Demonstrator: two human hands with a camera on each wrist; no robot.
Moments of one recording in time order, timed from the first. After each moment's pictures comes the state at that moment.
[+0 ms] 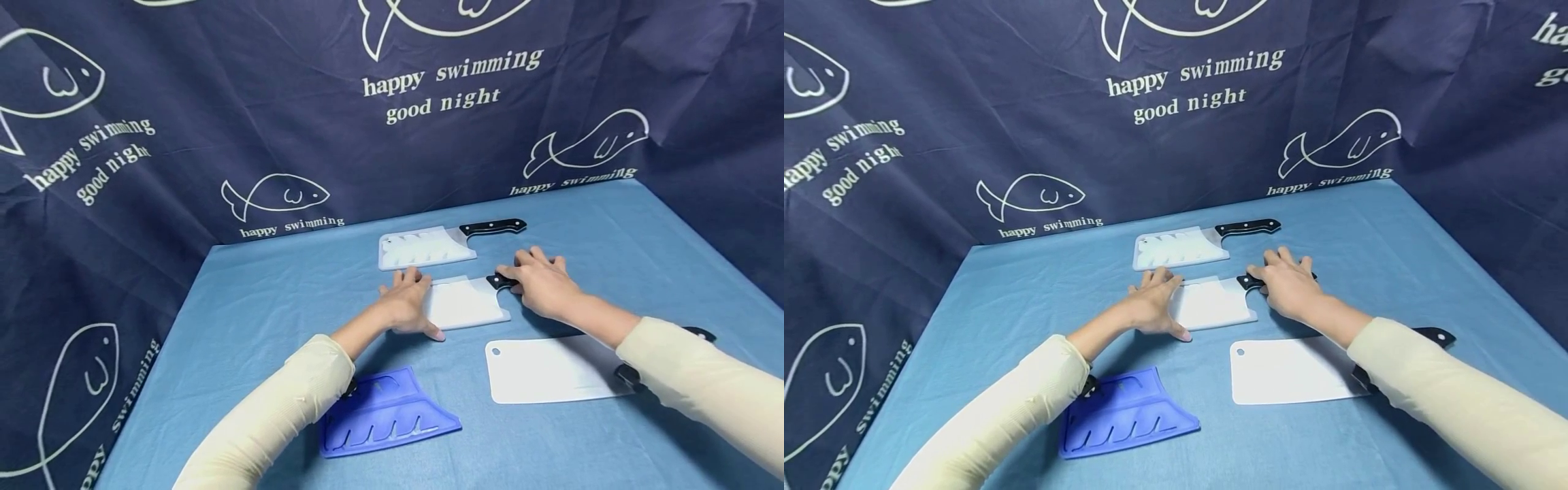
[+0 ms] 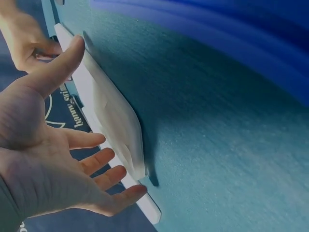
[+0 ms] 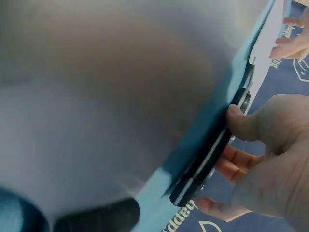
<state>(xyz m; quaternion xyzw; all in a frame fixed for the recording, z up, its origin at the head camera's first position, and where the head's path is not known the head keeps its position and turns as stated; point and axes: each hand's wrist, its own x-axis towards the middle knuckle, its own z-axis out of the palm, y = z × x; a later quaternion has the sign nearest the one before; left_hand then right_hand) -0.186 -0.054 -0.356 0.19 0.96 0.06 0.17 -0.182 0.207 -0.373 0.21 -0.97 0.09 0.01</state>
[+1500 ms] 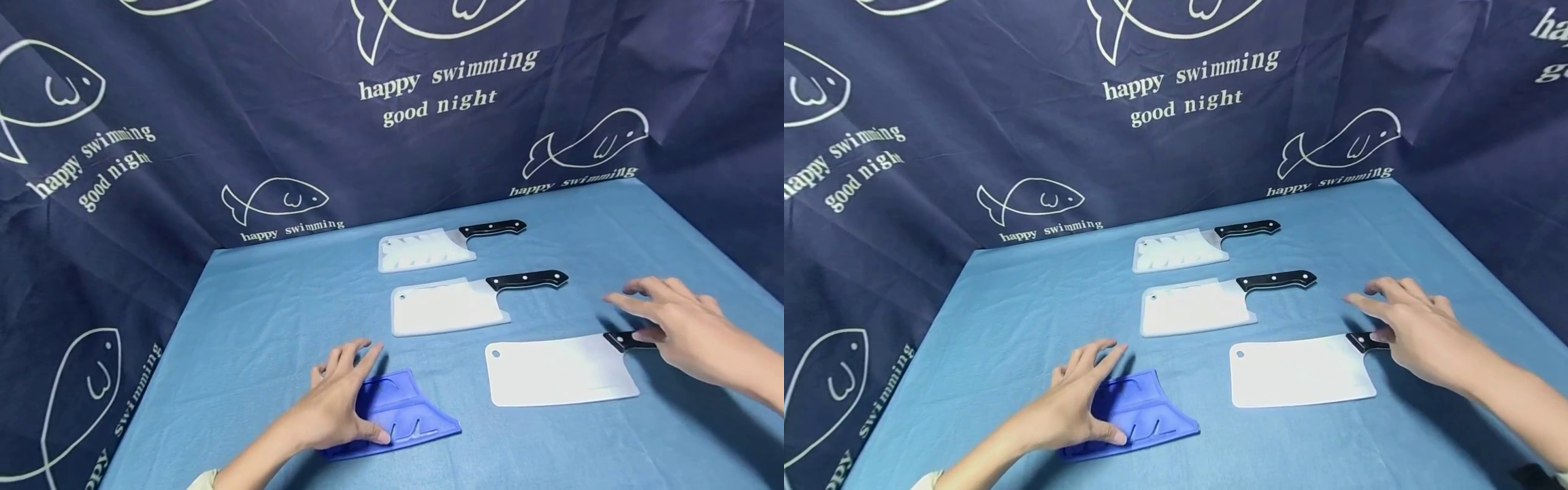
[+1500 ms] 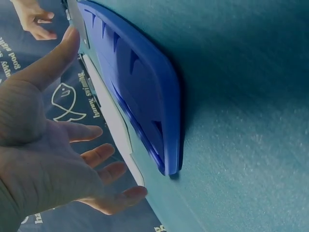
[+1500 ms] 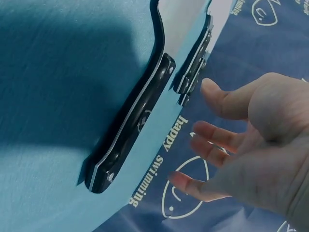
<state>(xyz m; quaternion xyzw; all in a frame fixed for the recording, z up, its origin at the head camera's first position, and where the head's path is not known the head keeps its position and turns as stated) -0.054 -0.149 -0.353 0.21 0.95 0.17 0.13 -0.086 0.320 -0.355 0.18 -0.98 0.08 0.04</state>
